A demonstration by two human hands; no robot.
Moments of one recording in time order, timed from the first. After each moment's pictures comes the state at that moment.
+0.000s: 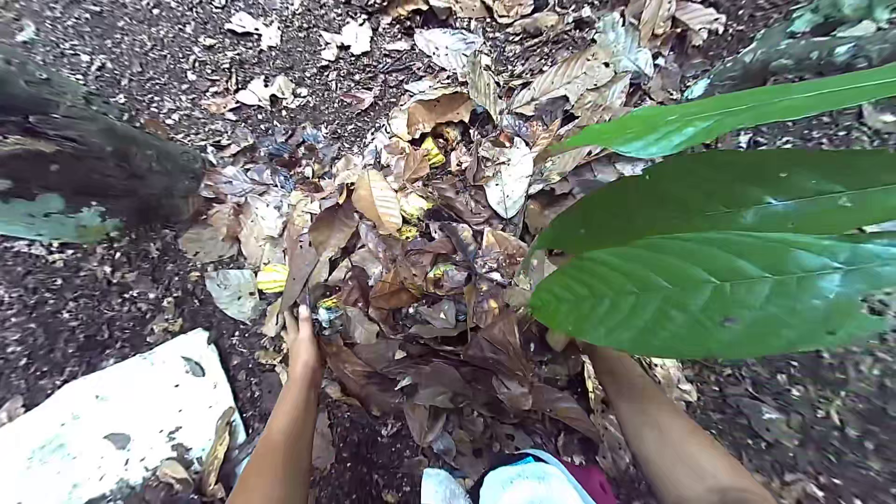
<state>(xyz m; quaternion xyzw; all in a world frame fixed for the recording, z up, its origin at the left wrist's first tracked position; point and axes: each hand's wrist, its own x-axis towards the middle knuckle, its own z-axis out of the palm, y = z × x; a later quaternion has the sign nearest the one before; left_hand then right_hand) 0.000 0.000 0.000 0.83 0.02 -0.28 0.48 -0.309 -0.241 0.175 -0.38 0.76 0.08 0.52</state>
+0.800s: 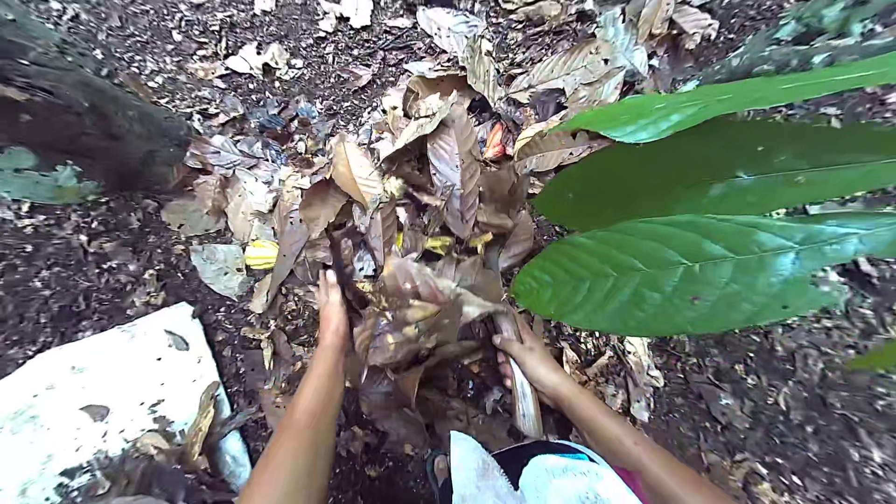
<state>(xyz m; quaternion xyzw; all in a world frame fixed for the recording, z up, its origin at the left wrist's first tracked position) -0.056 -0.052 0.023 0.80 -0.06 -0.32 0.51 -0.368 -0.183 0.076 -0.42 0.55 0.00 0.72</state>
